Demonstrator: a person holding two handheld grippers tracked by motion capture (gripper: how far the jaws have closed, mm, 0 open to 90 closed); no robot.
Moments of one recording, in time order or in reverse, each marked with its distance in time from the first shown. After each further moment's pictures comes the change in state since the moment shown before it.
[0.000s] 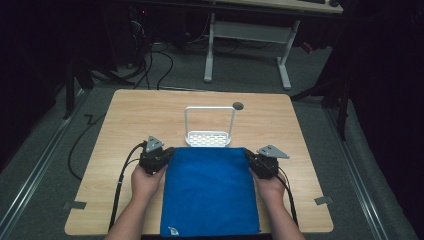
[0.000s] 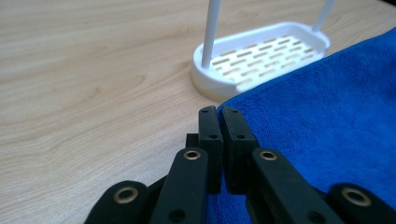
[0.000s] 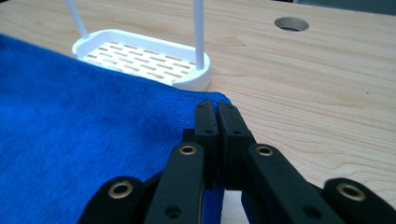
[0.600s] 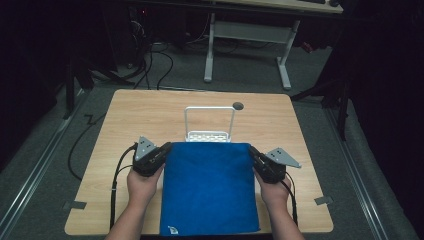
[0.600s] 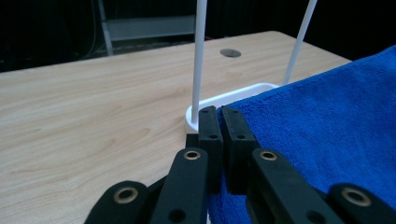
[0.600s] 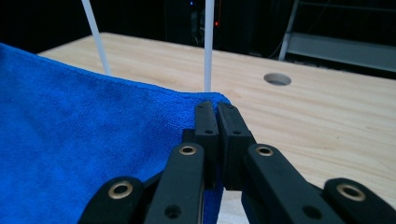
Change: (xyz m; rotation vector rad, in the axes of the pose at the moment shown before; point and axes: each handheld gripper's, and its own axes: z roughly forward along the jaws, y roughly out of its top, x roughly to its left) left arm -0.015 0.014 -0.041 -0.195 0.013 0.024; right arm 0.013 0.016 -0.041 -0.182 -0.012 -0.004
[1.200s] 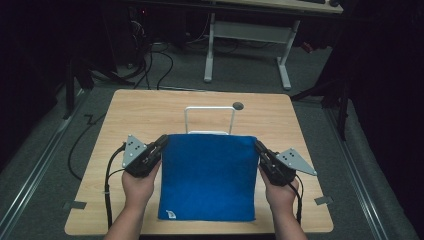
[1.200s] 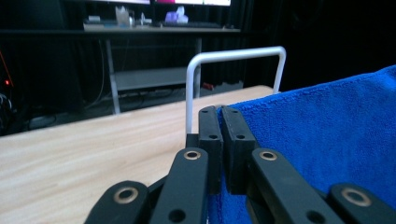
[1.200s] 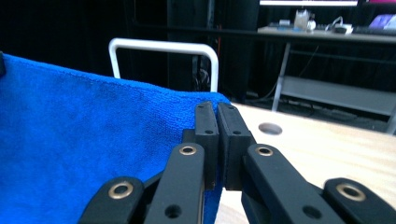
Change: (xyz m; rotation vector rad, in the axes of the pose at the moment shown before) left arm -0.016 0.031 -0.040 -0.206 0.007 0.026; right arm 0.010 0.032 -0.038 -0.169 0.002 -0.019
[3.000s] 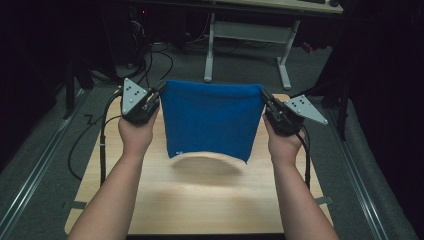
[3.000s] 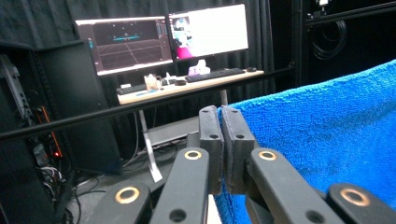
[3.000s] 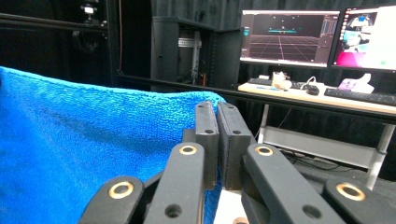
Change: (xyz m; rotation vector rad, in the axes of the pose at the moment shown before) left arm 0.040 0.113 0.061 -0.131 0.091 0.191; right arm -0.031 0.113 0.056 -0.149 -0.061 -0.034
